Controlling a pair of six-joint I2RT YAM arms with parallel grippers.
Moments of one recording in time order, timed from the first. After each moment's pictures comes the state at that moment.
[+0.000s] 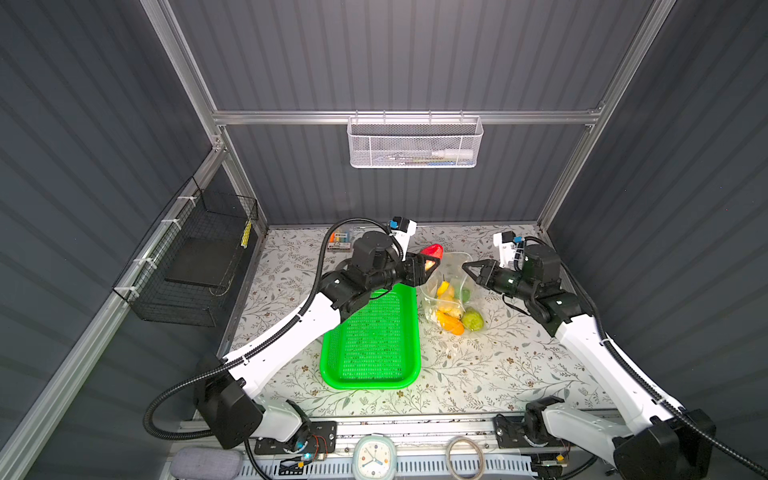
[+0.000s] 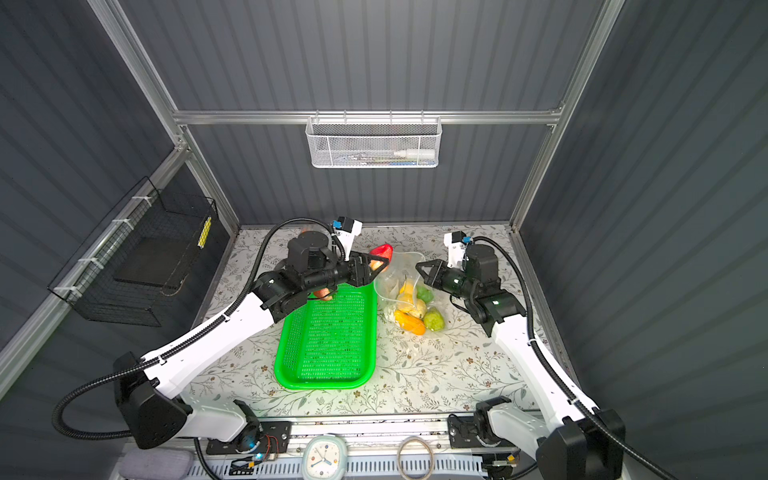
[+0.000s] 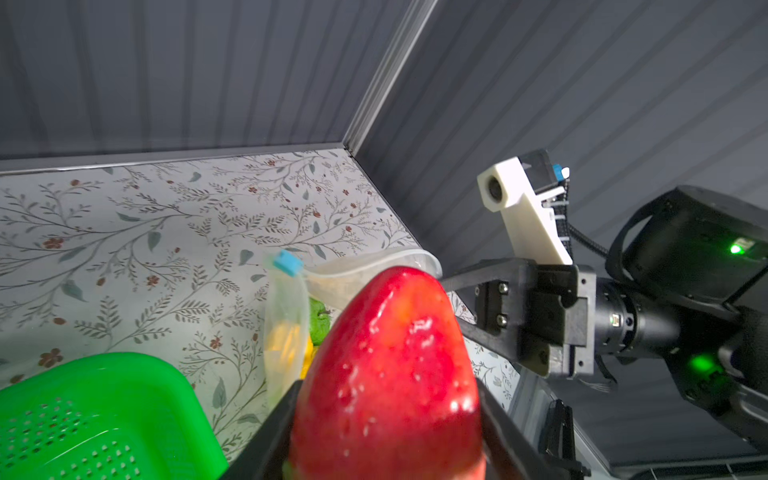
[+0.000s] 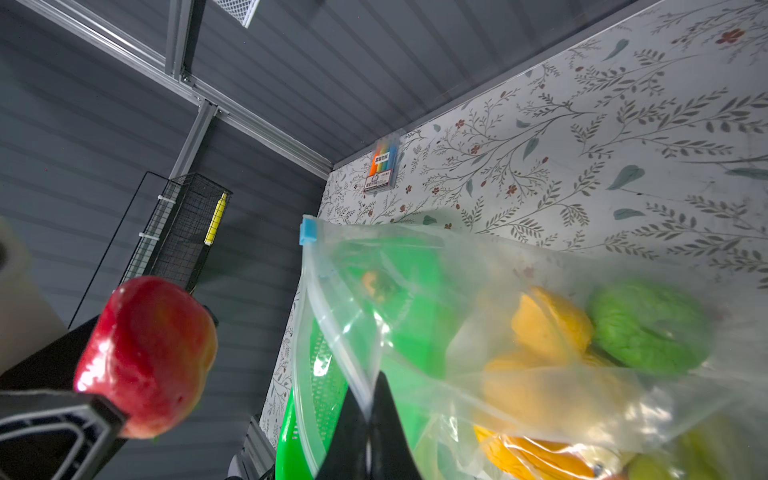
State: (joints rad) left arm -0.79 1.43 1.34 -0.22 0.26 -0.48; right arm 0.26 1.11 0.95 -0.22 -0.50 0.71
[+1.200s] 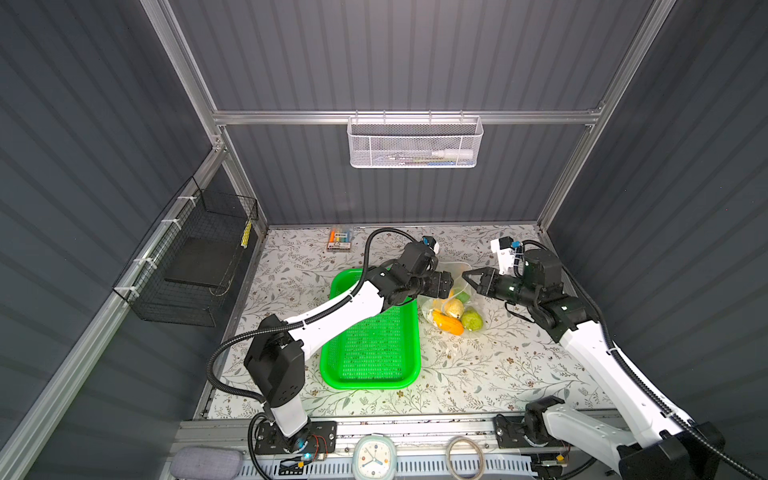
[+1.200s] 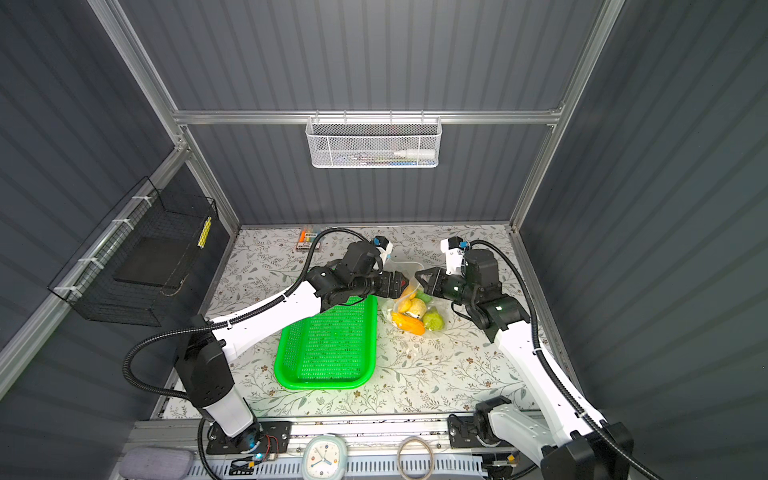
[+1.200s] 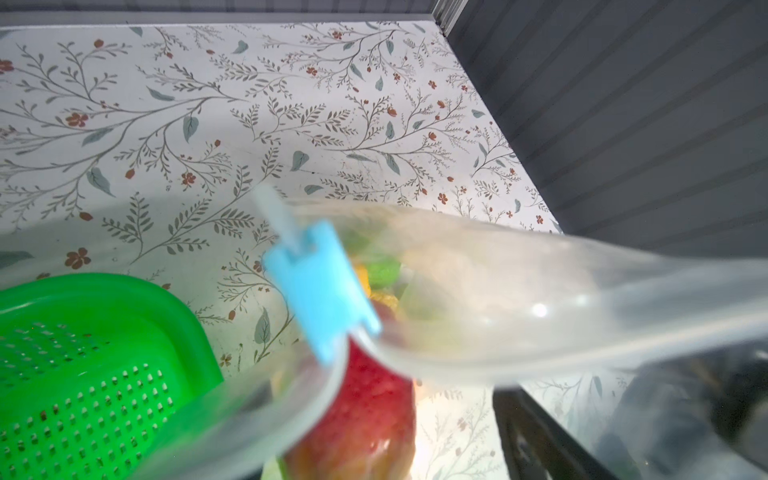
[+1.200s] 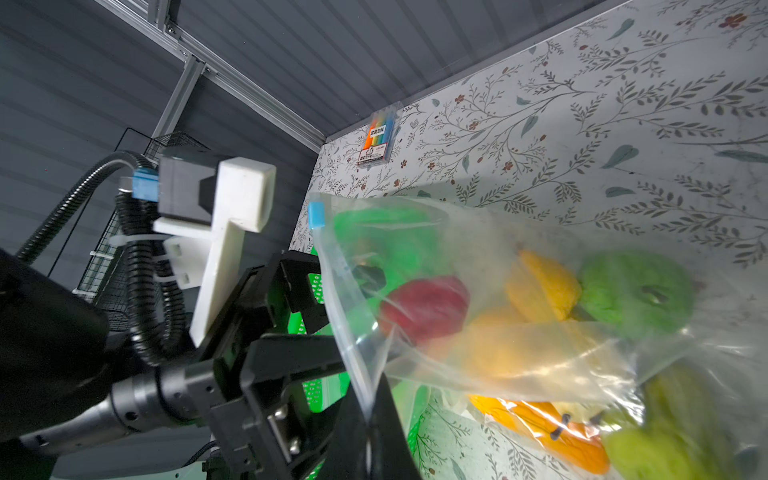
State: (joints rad) left arm -0.88 1.71 1.49 -0.43 0.05 -0.46; right arm 0.29 1.05 0.95 -0.35 -0.49 0.62
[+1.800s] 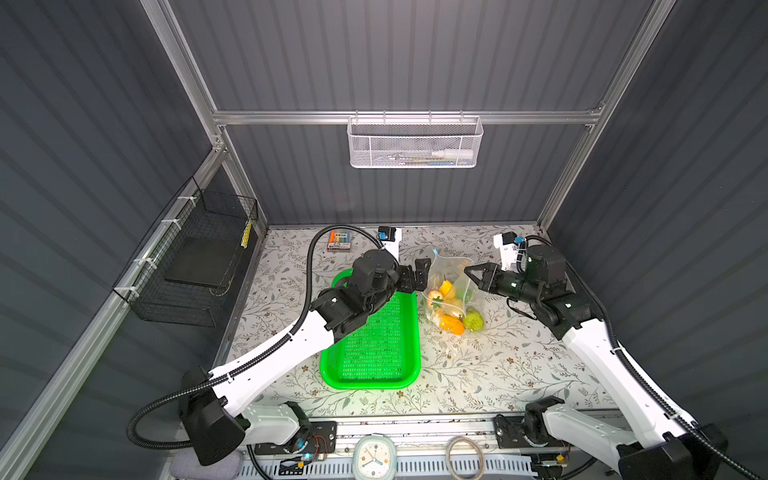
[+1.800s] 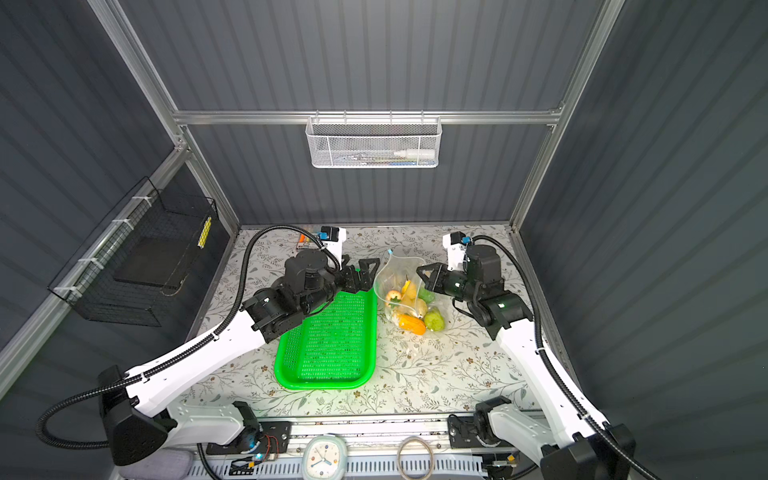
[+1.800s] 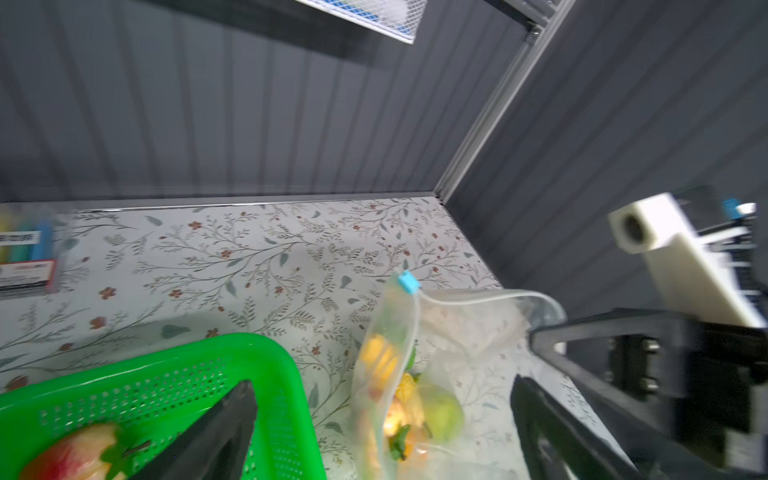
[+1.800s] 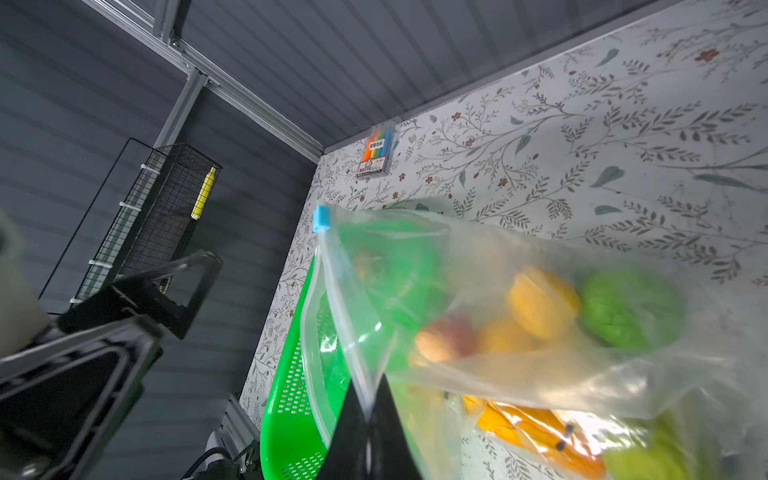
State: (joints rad) left arm -0.86 1.30 1.19 -0.20 -0.23 -0.45; right arm 0.29 1.06 1.03 -0.40 -0.47 0.60
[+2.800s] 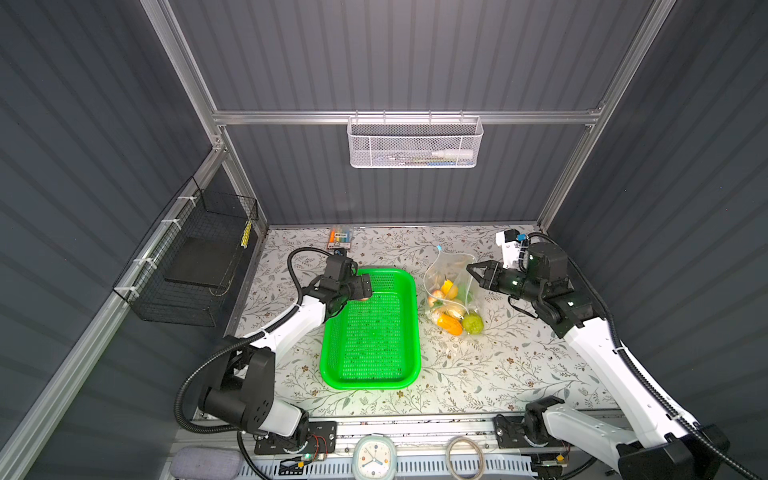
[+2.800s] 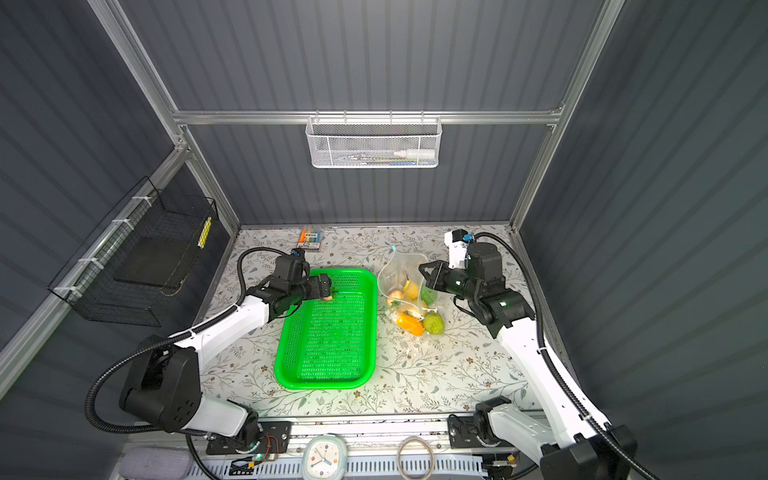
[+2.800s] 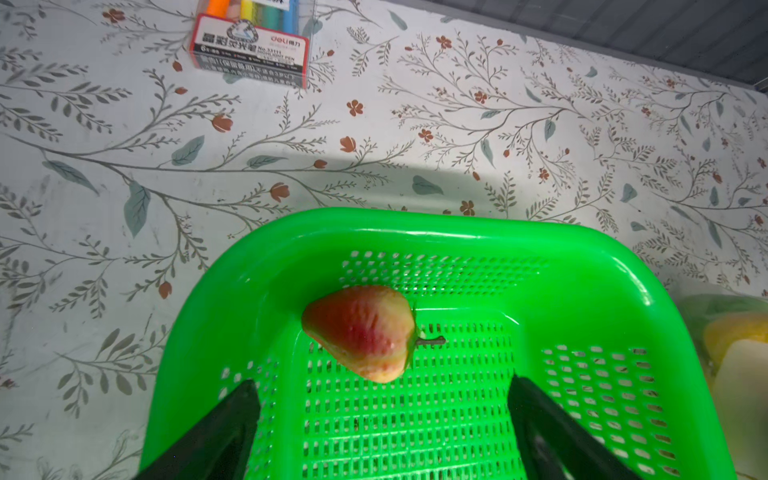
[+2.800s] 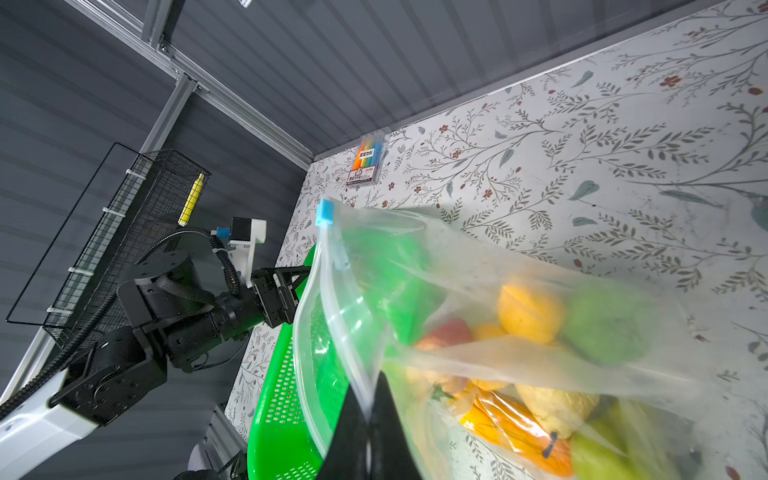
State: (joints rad) left arm -0.40 1.50 0.96 -0.24 -0.03 -0.38; right arm 0.29 1.06 1.04 -0.42 -0.42 0.58
